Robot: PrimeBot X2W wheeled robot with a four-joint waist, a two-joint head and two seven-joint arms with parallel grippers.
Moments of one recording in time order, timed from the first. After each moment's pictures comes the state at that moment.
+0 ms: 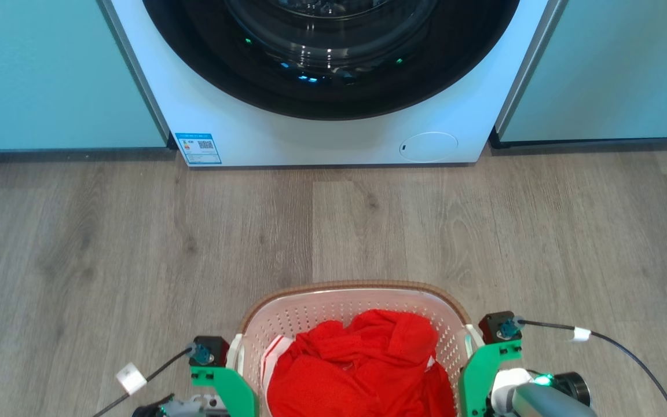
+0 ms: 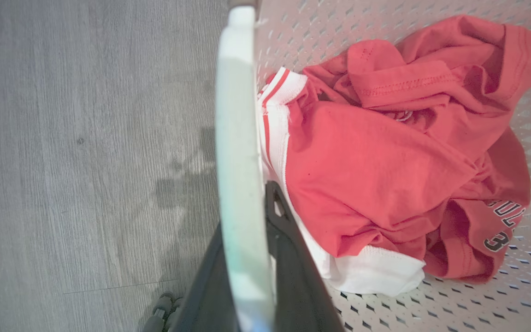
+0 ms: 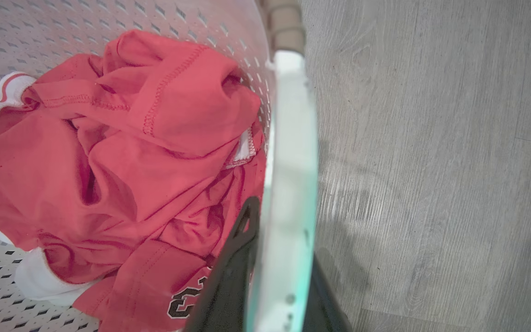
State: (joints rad) left arm -0.43 0.02 -1.09 1.27 -1.03 -0.05 -0.08; right arm -0.48 -0.04 0.88 1.25 0.83 0.13 -0.03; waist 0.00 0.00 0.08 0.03
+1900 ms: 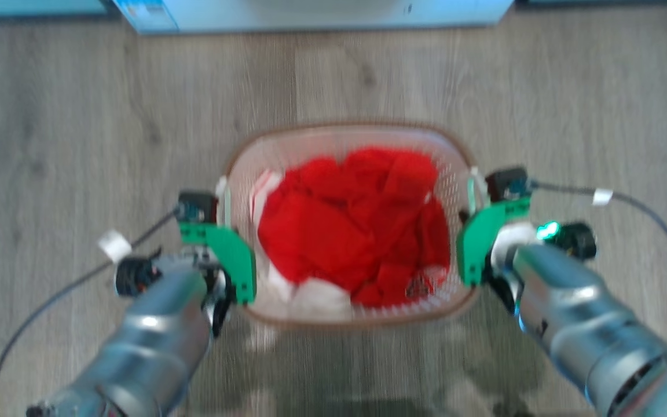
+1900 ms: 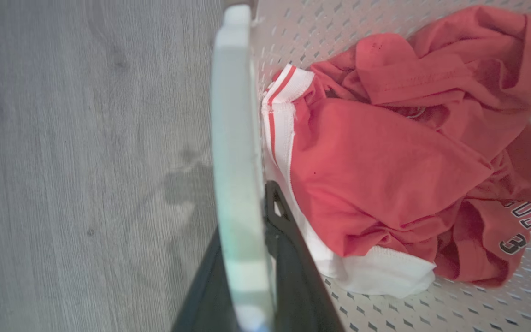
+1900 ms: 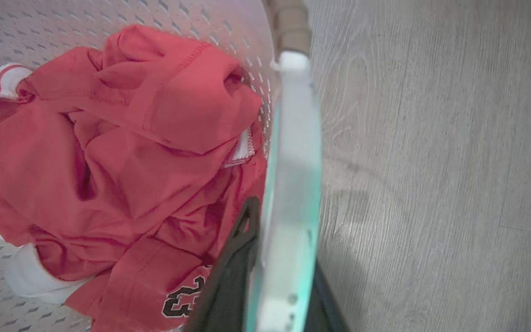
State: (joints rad) left arm -0.76 0.02 -1.13 1.26 -1.07 0.02 -0.13; right arm -0.83 -0.05 0.96 1.29 0.89 0.13 -0.11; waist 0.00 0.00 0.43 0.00
